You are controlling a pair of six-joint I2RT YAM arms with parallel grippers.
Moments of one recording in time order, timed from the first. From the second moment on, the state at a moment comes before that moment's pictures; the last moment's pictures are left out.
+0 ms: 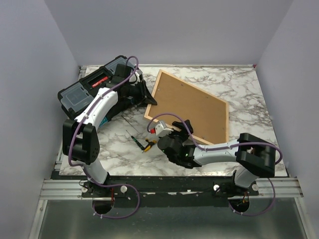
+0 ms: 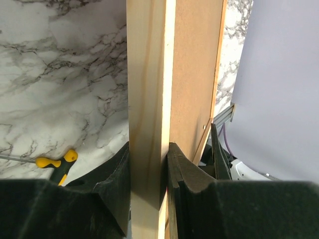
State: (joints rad) left arm -0.28 1.68 1.44 -0.65 0.69 -0.67; right arm 1.24 1.63 0.77 0.33 1.24 -0.47
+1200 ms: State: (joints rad) left arm -0.22 1.49 1.79 -0.83 0.40 -0.54; right arm 1.14 1.48 0.64 0.63 1.16 -0.70
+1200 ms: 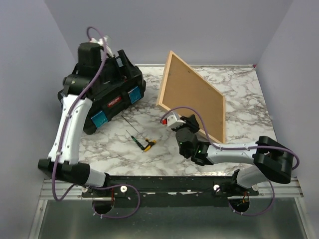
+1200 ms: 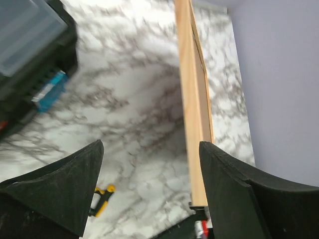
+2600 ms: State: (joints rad) left arm -0.17 0.90 1.33 -0.72 0.21 -0.49; right arm 0.54 1.36 0.39 1.25 0.70 0.33
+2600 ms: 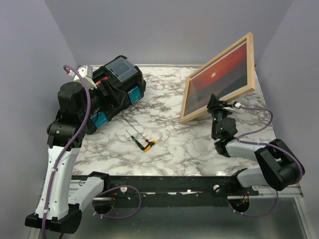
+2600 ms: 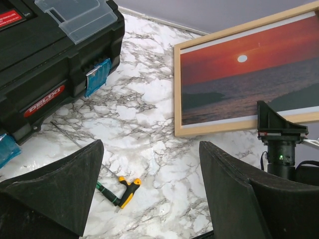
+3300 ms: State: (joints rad) left arm -0.17 1.00 1.22 -0.56 0.26 -0.50; right arm 0.07 1.98 0.37 1.54 0.17 1.20
